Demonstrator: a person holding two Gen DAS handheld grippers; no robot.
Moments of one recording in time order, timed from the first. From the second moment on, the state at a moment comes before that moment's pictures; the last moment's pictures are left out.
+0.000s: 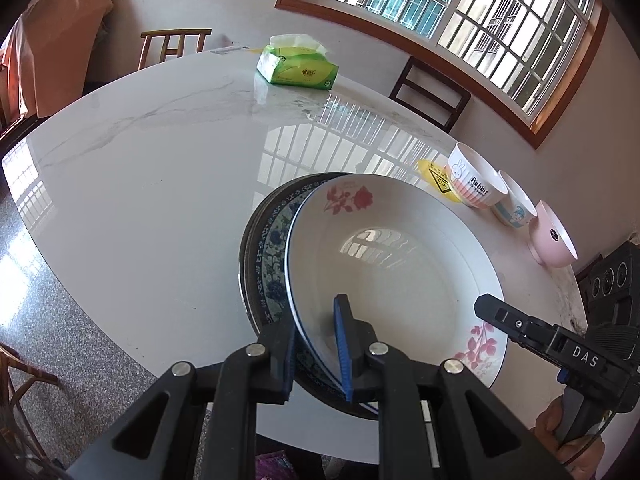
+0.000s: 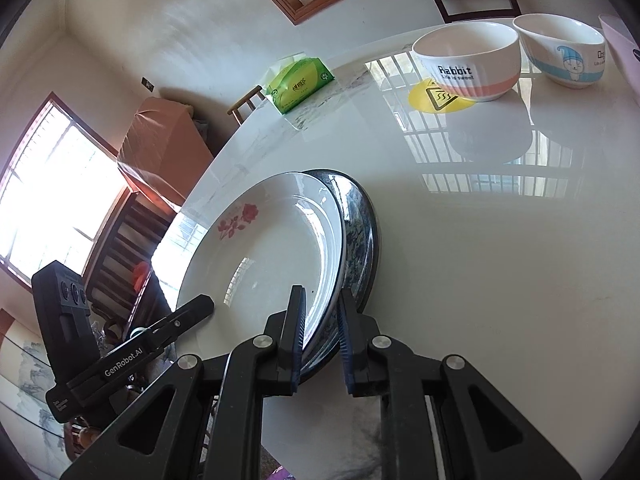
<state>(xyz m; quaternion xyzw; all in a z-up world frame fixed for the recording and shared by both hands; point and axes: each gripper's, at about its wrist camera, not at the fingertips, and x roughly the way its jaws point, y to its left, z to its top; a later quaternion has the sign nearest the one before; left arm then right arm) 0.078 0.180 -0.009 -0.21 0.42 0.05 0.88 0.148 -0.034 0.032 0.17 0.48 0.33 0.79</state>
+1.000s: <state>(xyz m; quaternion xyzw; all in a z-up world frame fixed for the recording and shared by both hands) 0.080 0.177 -0.007 -0.18 0.41 0.06 0.89 0.145 -0.019 0.039 0.10 0.45 0.30 0.83</state>
